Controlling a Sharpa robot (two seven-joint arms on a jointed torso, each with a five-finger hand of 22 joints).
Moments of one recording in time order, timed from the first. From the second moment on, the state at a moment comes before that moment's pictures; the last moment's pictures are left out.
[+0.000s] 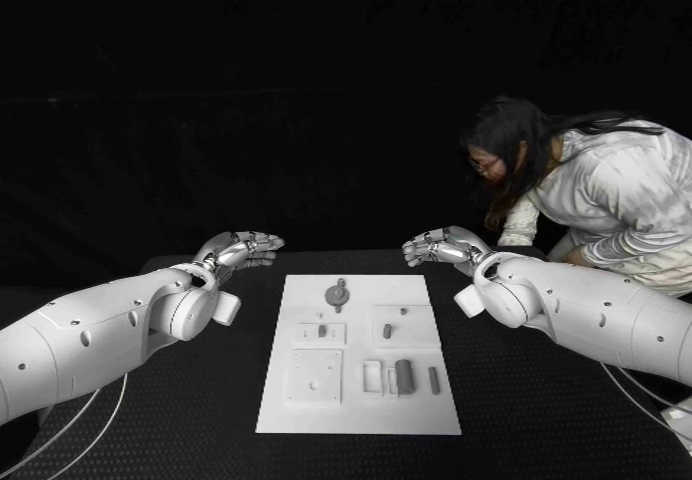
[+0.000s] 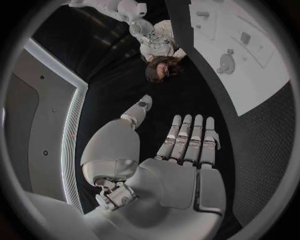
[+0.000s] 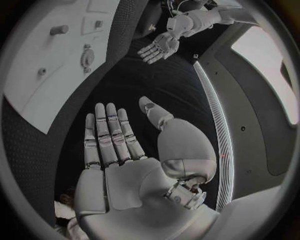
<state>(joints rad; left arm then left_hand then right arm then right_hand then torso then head) 1.14 -0.74 -0.07 1.18 -0.28 -0.25 0.23 0.88 -0.07 0.45 -0.21 0.06 0.53 0.12 0.31 0.40 0.69 0.12 0.07 0.07 0.49 0.17 0.29 0.38 0.02 0.44 0.18 0.06 0.77 1.14 -0.69 -0.11 1.09 -0.42 -0.20 0.28 0.95 -0.02 0.54 -0.28 0.10 0.78 0.19 0.28 0.43 0.93 0.17 0.32 0.08 0.85 0.17 0.25 0.59 0.21 0.52 0.25 0.08 1.29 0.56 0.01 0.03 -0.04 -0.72</state>
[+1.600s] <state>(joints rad) 1.14 -0.74 -0.07 1.20 -0.19 -0.28 0.30 0.85 0.03 0.44 -0.24 0.07 0.59 0.17 0.36 0.43 0.79 0.19 0.11 0.08 0.58 0.22 0.35 0.42 0.02 0.55 0.13 0.08 0.77 1.13 -0.70 -0.11 1.09 -0.34 -0.30 0.34 0.95 -0.02 0.54 -0.28 0.10 0.76 0.19 0.28 0.42 0.95 0.18 0.27 0.07 0.86 0.18 0.25 0.56 0.21 0.54 0.25 0.07 1.29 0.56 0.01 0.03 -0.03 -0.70</state>
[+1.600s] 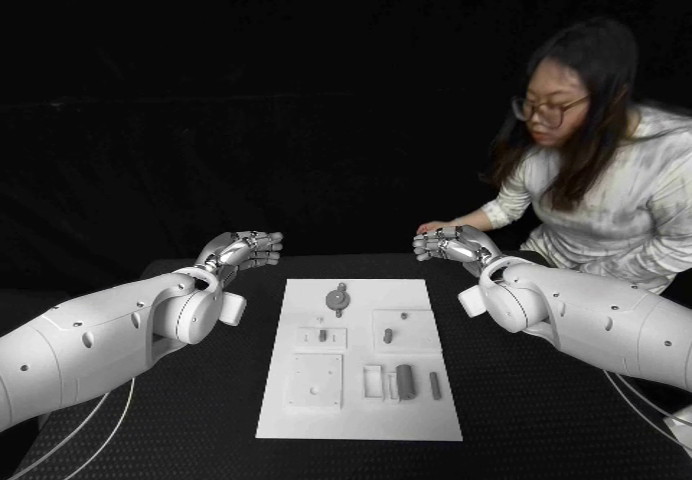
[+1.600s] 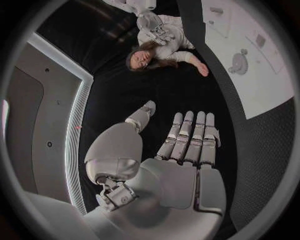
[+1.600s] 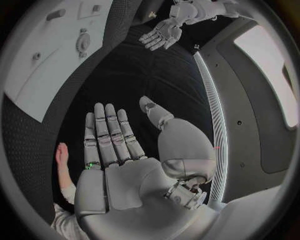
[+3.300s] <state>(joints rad) 1.14 -0.74 -0.07 1.19 -0.19 -0.28 0.28 0.87 0.05 0.47 -0.28 0.07 0.70 0.19 0.37 0.43 1.00 0.17 0.14 0.13 0.78 0.18 0.41 0.48 0.01 0.71 0.08 0.08 0.76 1.13 -0.72 -0.11 1.11 -0.33 -0.30 0.34 0.98 -0.01 0.54 -0.29 0.10 0.78 0.20 0.30 0.42 0.98 0.17 0.27 0.07 0.88 0.16 0.27 0.56 0.21 0.58 0.25 0.07 1.29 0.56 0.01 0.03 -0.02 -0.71</state>
